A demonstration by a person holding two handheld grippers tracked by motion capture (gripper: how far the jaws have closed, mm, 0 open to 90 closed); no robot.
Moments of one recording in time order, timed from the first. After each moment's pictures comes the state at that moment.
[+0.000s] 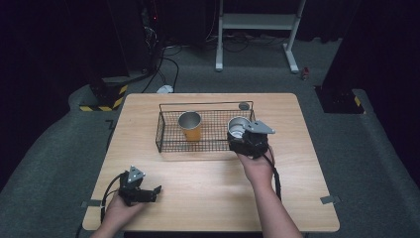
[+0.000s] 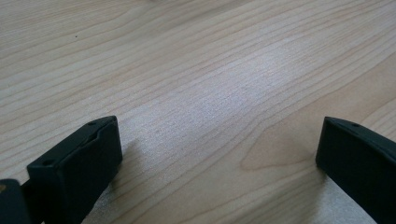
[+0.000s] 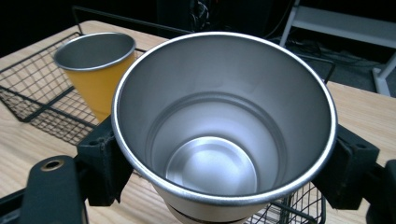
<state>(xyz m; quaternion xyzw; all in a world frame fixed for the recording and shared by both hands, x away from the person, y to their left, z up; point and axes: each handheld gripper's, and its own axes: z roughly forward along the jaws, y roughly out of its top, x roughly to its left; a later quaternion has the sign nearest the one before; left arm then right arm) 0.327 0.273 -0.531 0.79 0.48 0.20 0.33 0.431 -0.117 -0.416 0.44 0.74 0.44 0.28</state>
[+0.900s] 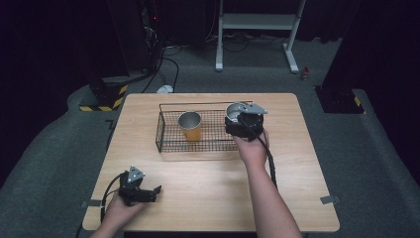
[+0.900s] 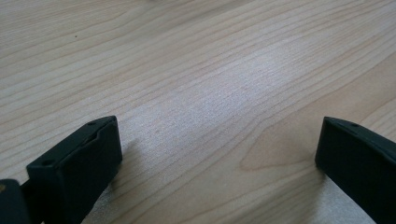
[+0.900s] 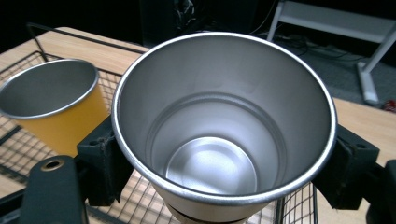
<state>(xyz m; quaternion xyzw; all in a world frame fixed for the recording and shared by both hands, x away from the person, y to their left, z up) 0.327 0.273 -0.531 0.79 0.48 0.20 0.33 0.482 -0.102 -0.402 0.46 0.73 0.41 0.29</state>
